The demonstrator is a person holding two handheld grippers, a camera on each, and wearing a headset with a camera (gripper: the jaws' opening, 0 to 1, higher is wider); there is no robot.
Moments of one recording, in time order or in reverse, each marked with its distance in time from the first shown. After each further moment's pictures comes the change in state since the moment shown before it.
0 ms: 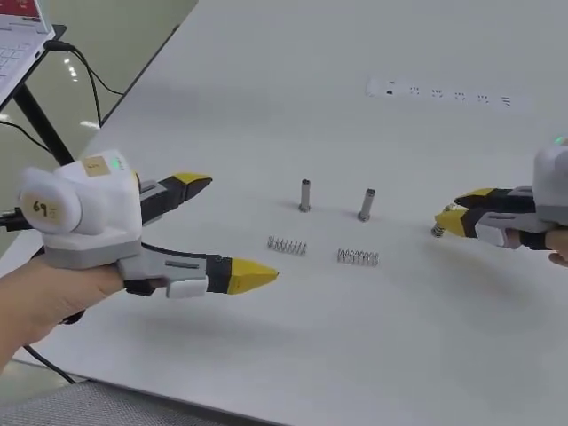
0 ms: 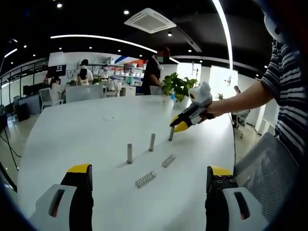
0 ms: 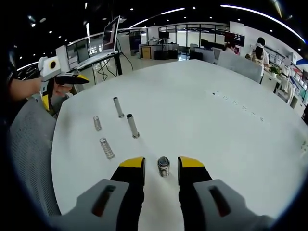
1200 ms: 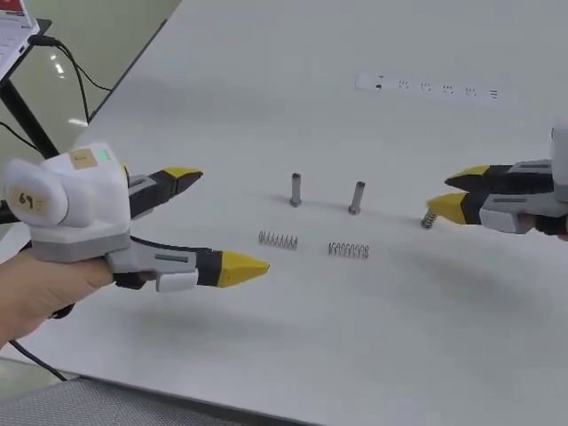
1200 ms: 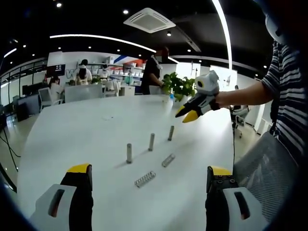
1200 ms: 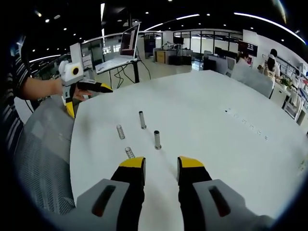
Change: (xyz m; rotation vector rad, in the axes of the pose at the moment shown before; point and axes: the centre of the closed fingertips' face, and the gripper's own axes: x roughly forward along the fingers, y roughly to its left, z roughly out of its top) left arm 0.000 0.000 -0.001 0.000 0.004 -0.009; right arm -0.031 0.040 0.037 -0.102 -0.033 0.108
